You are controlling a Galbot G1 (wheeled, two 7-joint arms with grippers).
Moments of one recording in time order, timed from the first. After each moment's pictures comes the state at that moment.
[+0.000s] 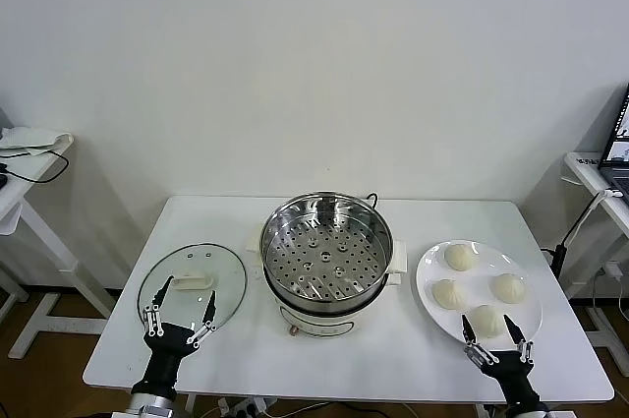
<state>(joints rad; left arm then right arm) 1.70 -1.29 -0.54 -2.03 0.35 -0.20 -0.16 -1.73 1.03 0.63 1.84 0.55 0.30 0.11</state>
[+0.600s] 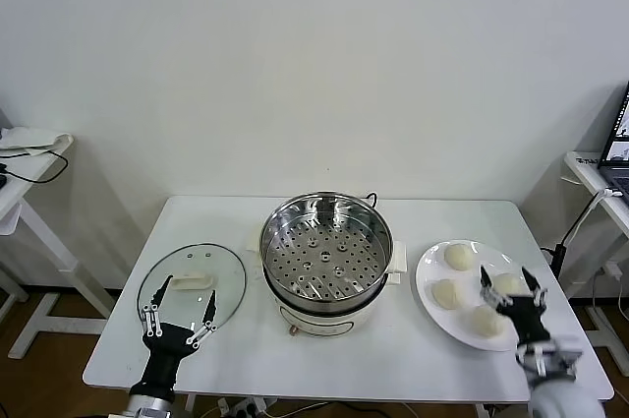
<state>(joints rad) 1.72 -1.30 -0.54 -2.08 0.34 -0.18 -0.15 -1.19 0.83 0.45 1.55 0.69 0.10 0.15</state>
